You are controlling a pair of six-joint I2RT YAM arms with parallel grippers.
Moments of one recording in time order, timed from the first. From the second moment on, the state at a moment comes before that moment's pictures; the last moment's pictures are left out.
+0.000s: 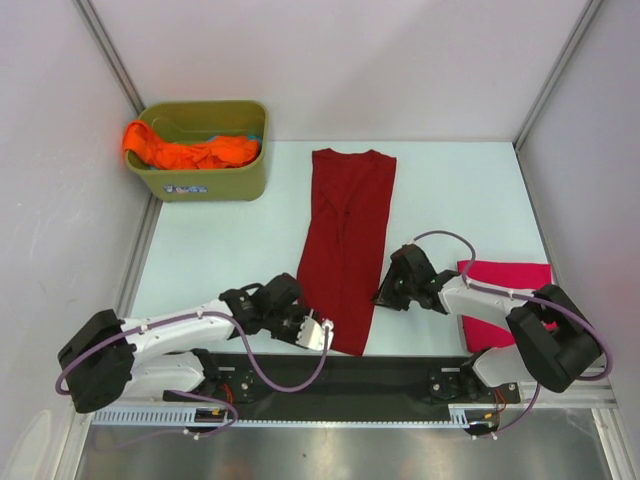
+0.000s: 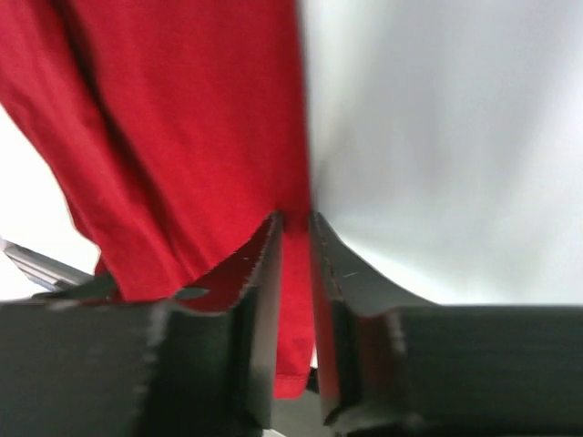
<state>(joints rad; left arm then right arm) -0.94 1.15 0.54 -0.40 0.30 0.94 0.63 1.37 0.56 -0.13 -0.08 1.02</state>
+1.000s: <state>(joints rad) -1.08 0.96 0.49 -0.49 0.26 0.94 0.69 1.05 0.53 -0.44 -0.11 0.91</state>
